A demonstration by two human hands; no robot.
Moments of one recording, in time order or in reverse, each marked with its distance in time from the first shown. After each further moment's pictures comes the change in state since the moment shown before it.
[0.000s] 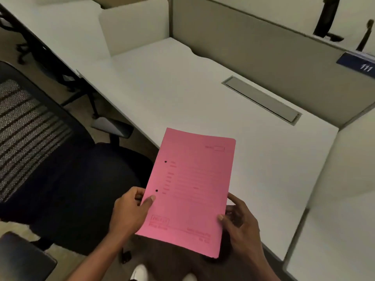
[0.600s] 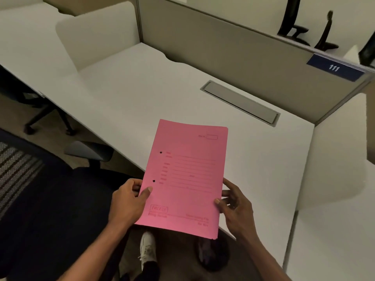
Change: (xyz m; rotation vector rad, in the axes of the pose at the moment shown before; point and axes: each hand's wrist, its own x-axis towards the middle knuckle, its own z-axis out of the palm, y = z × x) left_hand 0.094 0.088 -0.011 0.017 -0.053 0.091; right_hand 0.087 -0.053 -0.012 -0.002 0.147 -0.008
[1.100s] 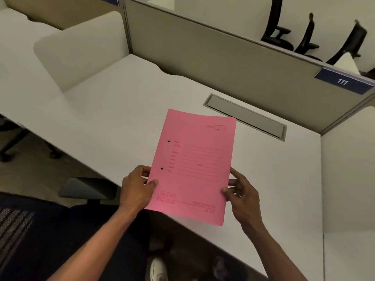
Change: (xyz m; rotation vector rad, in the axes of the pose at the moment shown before) left_hand 0.197 0.056 -0.055 0.049 -0.072 0.162; right_hand 0.135 -0.079 0.081 0.057 0.182 -0.002
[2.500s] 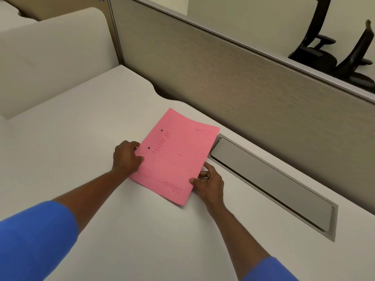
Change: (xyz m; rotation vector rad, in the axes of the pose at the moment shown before) left_hand 0.460 0.080 0.108 0.300 0.154 -0.005; right_hand 0.450 0.037 0.138 0.072 -0.151 0.189
